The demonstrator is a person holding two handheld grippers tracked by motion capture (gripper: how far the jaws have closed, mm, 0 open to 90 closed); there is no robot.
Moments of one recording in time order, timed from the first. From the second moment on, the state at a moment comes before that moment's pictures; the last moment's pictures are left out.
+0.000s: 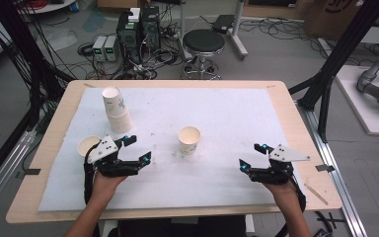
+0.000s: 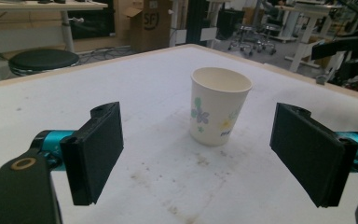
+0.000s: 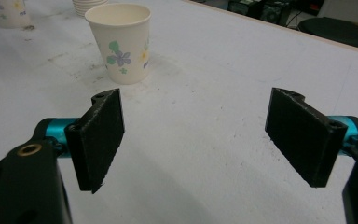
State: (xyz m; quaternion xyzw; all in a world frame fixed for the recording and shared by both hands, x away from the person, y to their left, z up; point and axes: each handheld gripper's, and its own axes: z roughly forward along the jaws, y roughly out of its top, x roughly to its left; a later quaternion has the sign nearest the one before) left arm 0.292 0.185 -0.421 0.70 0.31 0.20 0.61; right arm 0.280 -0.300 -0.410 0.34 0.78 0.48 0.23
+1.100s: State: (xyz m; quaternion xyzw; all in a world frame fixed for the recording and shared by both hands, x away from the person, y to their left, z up) left arm 0.280 0.187 -0.423 0.69 0.31 0.22 0.62; right arm 0.270 -0.301 -0.405 0.34 0.77 0.48 0.23
